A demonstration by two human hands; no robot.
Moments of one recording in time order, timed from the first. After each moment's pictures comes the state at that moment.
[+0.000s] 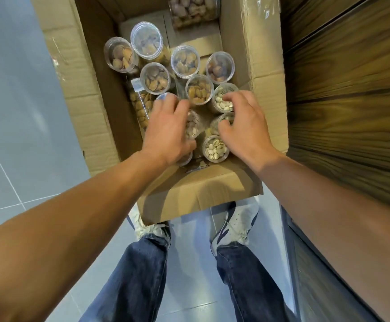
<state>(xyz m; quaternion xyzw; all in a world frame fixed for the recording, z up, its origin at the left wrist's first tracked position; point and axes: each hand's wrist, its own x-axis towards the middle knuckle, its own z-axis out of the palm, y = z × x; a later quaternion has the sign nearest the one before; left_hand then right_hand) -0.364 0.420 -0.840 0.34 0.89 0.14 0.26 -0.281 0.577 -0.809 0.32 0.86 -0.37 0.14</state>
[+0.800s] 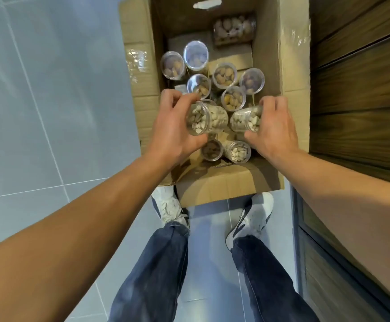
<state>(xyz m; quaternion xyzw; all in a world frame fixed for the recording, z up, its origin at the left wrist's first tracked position) -0.386 0.357 -0.736 0.19 0.88 0.33 0.28 -0.295 0.557 -0.774 0.29 0.92 -0.19 0.18</state>
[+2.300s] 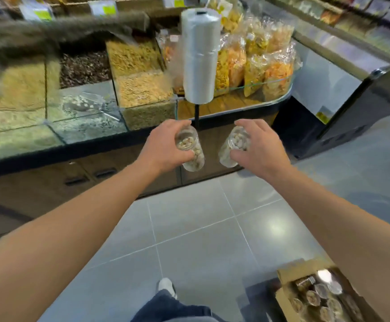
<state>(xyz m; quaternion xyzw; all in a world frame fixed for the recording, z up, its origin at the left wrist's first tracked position) 0.039 -0.158 -0.038 -0.33 0.89 0.26 -0.17 -0.143 -0.004 -0.025 -0.47 0.83 -0.28 0.07</state>
